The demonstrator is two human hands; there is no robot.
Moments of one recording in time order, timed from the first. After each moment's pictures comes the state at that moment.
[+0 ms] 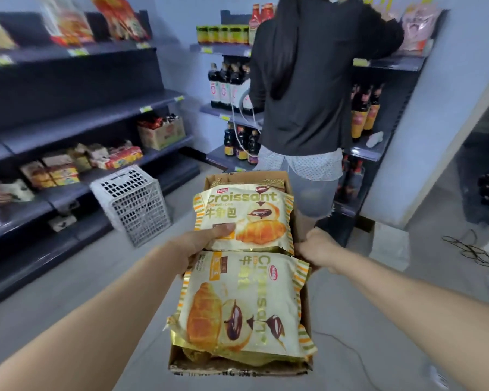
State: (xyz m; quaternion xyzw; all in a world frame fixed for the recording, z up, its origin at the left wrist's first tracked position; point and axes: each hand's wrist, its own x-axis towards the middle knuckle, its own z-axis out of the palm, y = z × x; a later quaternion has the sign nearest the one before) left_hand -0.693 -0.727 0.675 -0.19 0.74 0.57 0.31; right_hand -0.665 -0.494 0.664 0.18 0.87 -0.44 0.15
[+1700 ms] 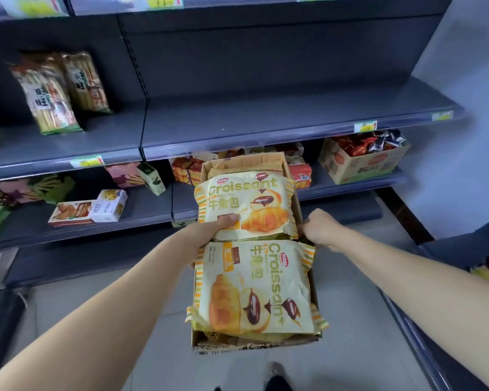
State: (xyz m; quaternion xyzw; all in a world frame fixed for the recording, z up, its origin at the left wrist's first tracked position) left_hand -1.411 -1.289 0.565 -0.48 0.57 0.66 0.10; right_hand -1.575 -1.104 0.551 -0.14 0.88 -0.30 0.34
